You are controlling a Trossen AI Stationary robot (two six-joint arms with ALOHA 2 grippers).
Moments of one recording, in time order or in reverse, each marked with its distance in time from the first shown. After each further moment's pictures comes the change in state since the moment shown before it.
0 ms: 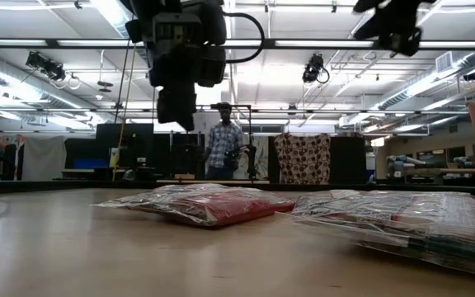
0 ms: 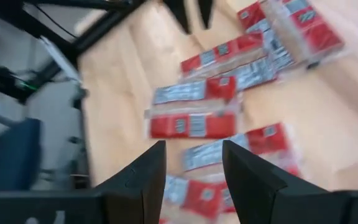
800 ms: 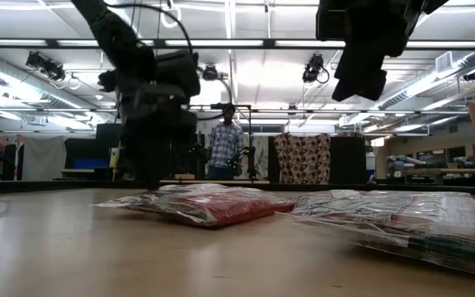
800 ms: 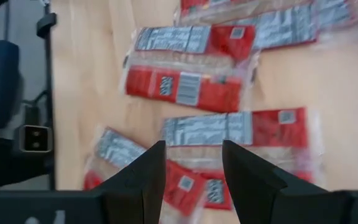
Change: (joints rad) left arm 0.059 0.014 -0.351 0.333 0.021 -0.229; right arm -0.148 0.274 0.000 0.097 -0.300 -0.239
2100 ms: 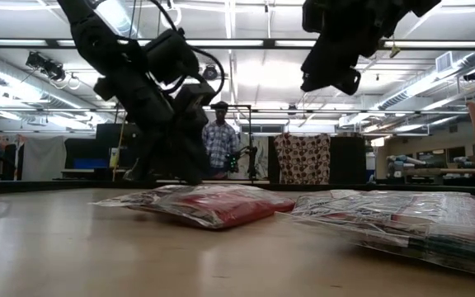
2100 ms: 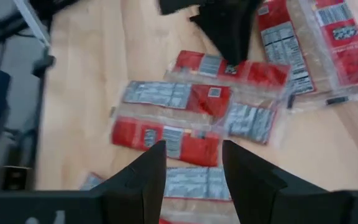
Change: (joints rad) left arm -0.092 0.002 -0.108 0.472 -0.253 -0.376; right arm -0.040 0.010 0.001 0.130 0.099 -0.095
